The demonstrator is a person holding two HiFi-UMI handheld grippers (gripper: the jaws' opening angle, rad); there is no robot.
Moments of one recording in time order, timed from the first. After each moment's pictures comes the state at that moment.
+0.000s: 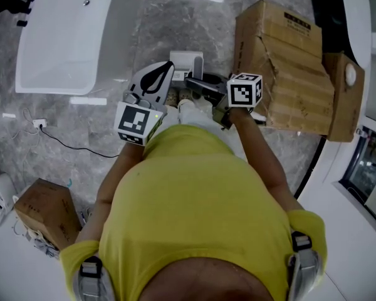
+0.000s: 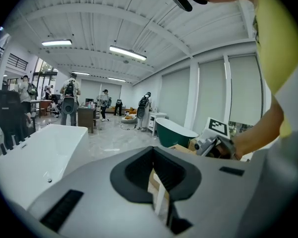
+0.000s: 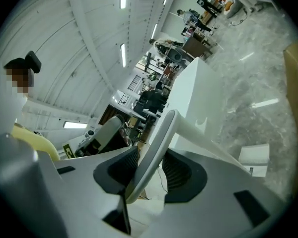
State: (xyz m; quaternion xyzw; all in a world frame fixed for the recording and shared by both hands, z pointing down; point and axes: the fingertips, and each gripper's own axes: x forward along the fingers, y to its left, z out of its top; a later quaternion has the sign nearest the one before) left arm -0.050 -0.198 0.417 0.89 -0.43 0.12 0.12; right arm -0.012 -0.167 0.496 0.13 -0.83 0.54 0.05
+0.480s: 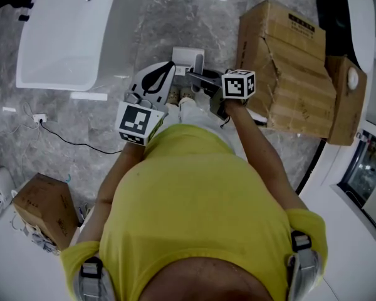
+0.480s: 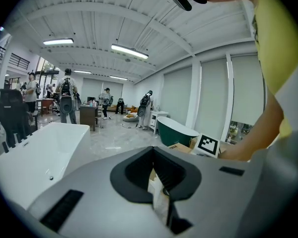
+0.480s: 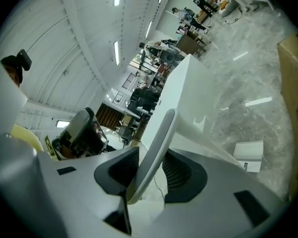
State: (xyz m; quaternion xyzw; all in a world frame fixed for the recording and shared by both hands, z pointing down) left arm -0.055 -0.198 0.423 0.88 -0.43 0.12 0.12; right arm -0.013 -0.181 0.562 0.15 -0.82 0.55 0.07
